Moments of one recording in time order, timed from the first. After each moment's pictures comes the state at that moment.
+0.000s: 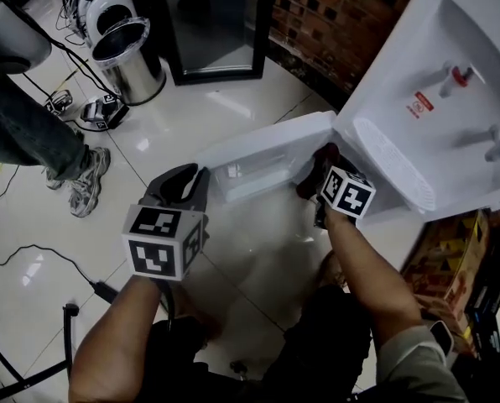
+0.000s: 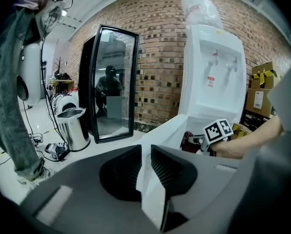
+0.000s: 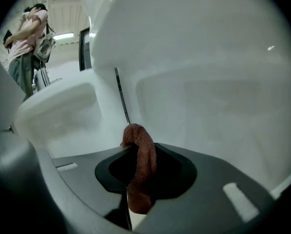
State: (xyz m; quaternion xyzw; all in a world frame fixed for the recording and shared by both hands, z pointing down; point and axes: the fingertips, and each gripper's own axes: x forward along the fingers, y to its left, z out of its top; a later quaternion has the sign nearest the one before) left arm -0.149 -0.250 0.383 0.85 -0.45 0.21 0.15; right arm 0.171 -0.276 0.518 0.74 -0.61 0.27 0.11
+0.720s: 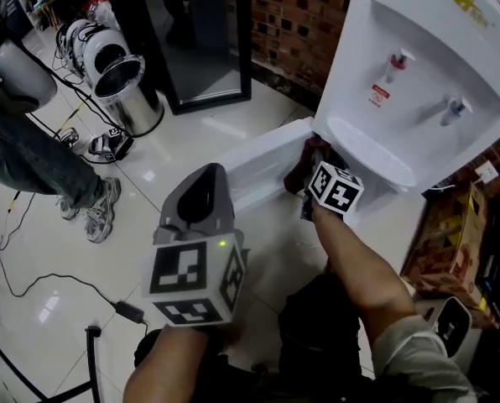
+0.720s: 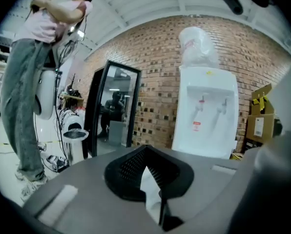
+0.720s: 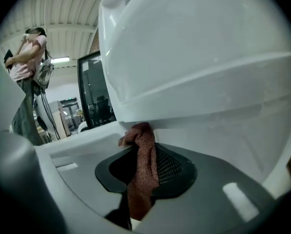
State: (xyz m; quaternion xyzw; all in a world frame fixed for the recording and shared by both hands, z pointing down) left arm -0.115 -0.191 0.237 0.86 -0.50 0.08 0.08; right arm 0.156 -0.265 0.442 0.77 -0.59 0.23 -0.01
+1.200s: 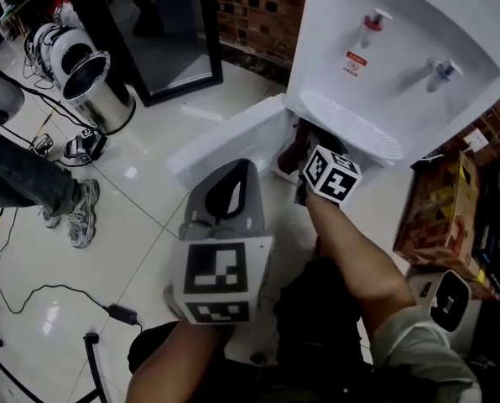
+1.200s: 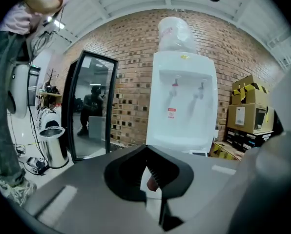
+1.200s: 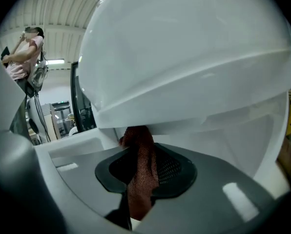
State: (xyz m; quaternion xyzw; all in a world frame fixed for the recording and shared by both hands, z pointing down) left arm -0.031 -0.166 0.262 0.90 -0.41 0.11 0.11; right arm 0.197 -0.239 0.437 0.80 -0.56 0.21 -0.03
